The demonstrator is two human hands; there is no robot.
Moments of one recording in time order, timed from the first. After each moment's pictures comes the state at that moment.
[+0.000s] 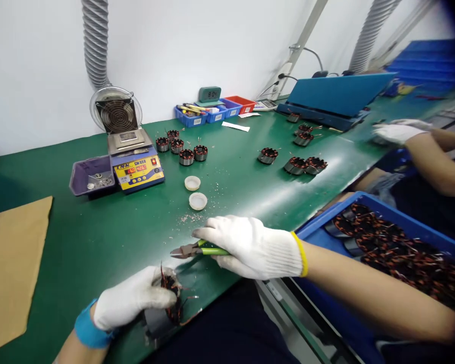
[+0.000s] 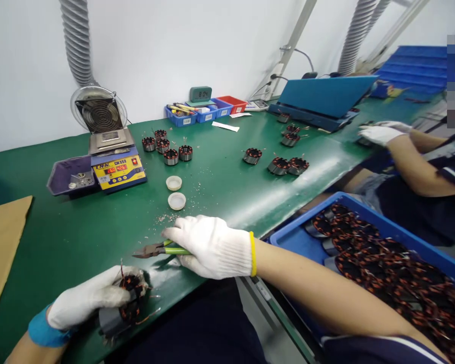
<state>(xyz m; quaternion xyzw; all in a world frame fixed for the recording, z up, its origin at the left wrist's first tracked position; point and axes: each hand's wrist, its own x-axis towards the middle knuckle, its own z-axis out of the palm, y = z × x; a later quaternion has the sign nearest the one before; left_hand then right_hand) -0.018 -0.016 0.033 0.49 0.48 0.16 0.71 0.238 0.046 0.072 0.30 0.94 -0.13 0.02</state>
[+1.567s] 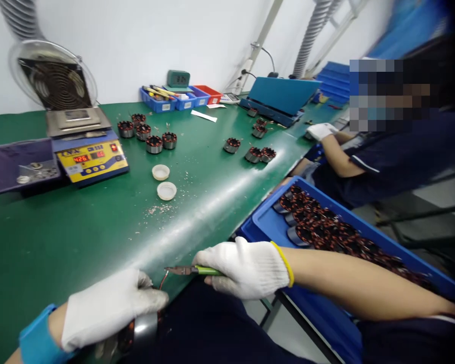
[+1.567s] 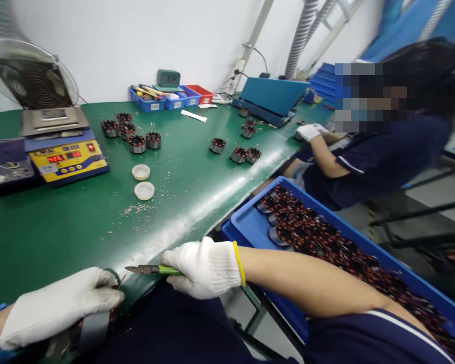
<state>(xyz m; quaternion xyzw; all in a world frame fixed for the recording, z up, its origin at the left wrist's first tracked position) 0.007 -0.010 0.029 0.60 0.53 0.03 0.60 0.259 0.006 0.070 0.38 0.84 -0.34 0.17</state>
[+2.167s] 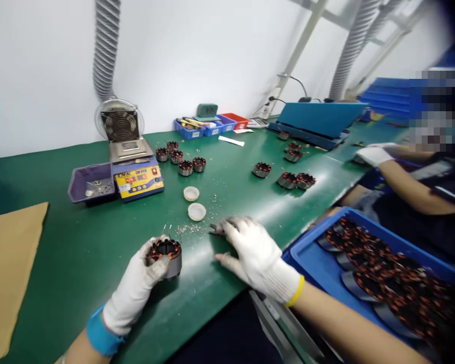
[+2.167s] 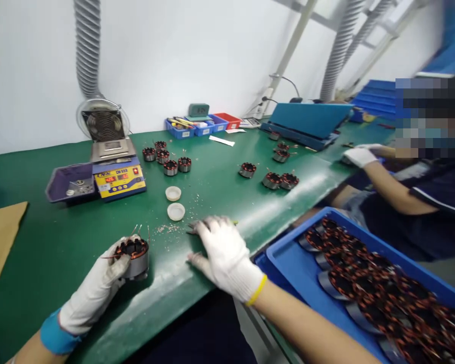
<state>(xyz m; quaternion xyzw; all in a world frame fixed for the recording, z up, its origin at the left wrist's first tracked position) 0.001 -0.002 0.002 0.39 0.47 0.48 0.63 0.250 0.034 0.021 0.54 0.84 -0.01 -0.10</state>
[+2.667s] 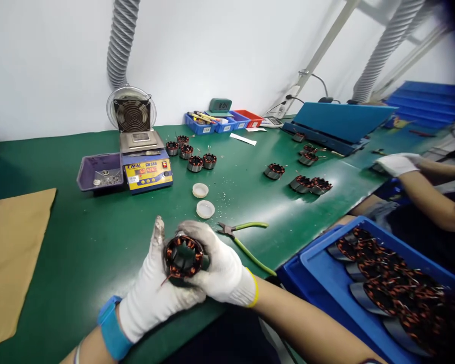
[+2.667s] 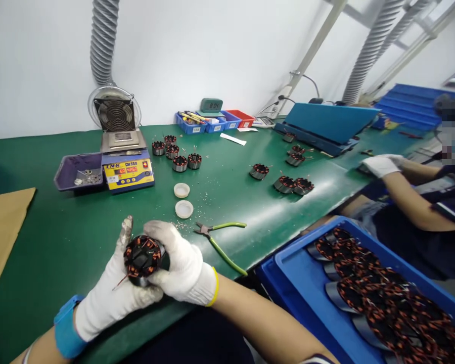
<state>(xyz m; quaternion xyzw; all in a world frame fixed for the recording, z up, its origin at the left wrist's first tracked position) 0.007 -0.011 -0.023 0.62 0.42 0.48 0.46 0.174 0.037 0.006 0.27 0.82 -0.28 -0.43</state>
